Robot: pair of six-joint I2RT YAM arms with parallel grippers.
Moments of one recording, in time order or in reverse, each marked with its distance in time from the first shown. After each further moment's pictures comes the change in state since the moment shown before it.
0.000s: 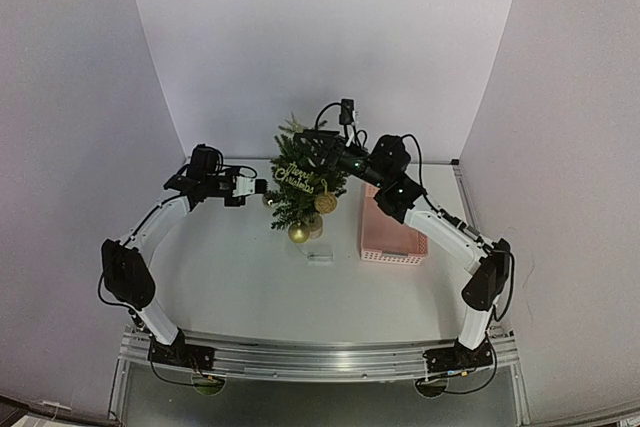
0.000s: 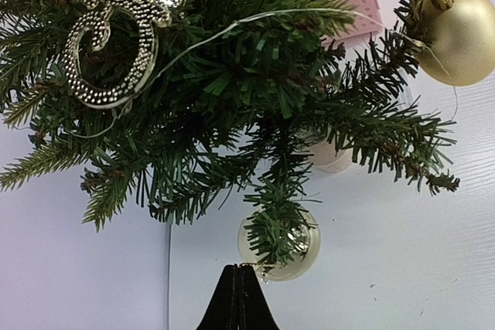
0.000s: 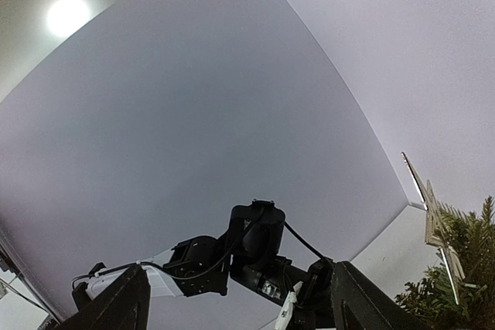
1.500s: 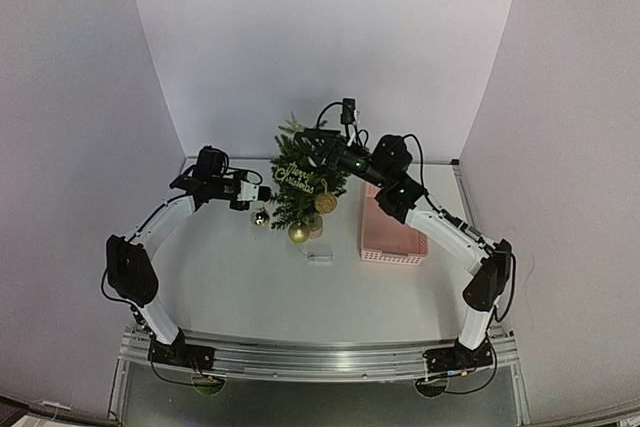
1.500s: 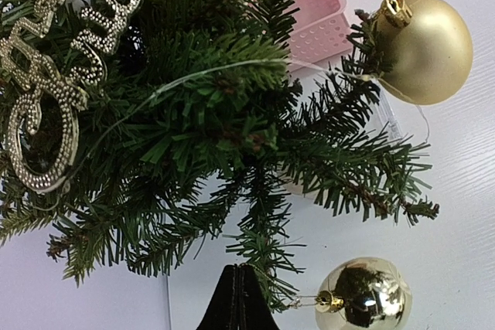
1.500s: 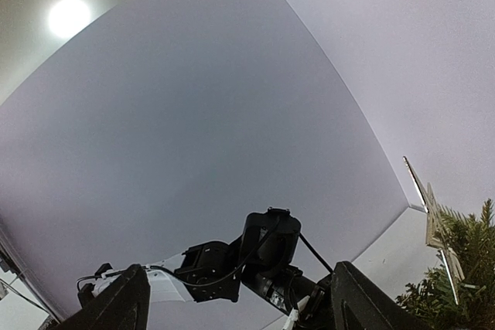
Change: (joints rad) left arm -0.018 0.039 0.006 0.000 0.106 0.092; right arm 0.000 -0.009 -0.003 0.000 0.003 -0.001
